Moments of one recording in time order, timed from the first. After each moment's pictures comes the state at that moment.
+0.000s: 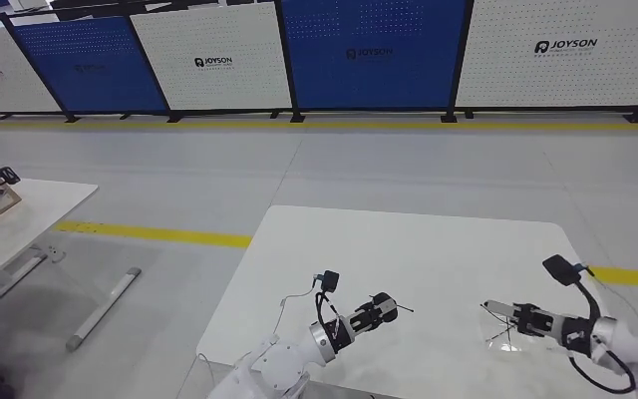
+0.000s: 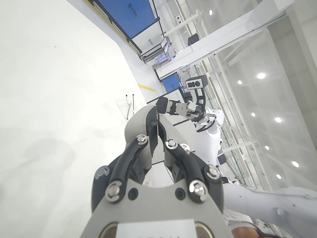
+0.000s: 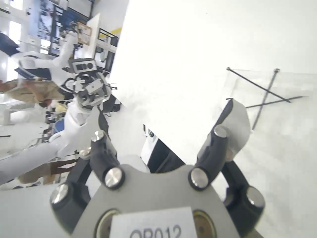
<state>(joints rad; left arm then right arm) 1.50 -1.20 -1.03 -1.69 0.00 -0.29 -0.29 -1.38 -1.05 1.67 -1.80 -0.30 0.05 1.33</state>
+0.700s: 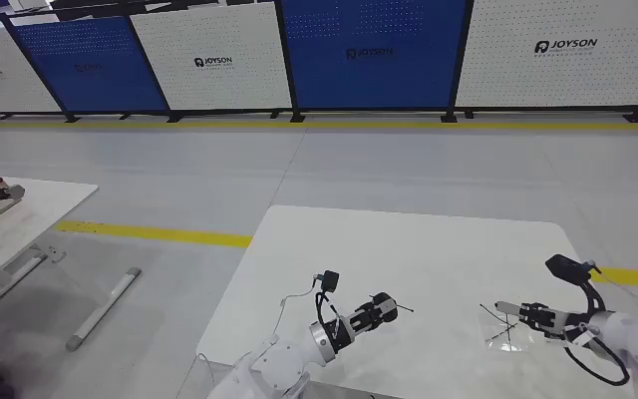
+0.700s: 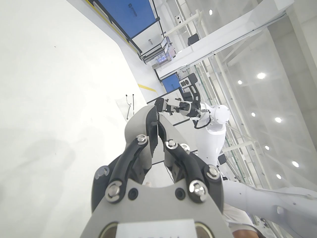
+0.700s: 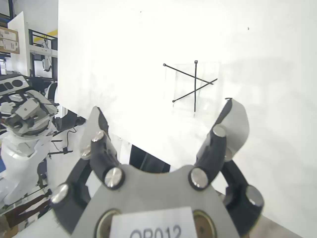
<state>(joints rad) 1.50 -1.20 -1.03 -1.69 0.00 -0.29 -0.29 -1.33 -1.02 1.60 -1.79 -0.58 0.16 1.36</state>
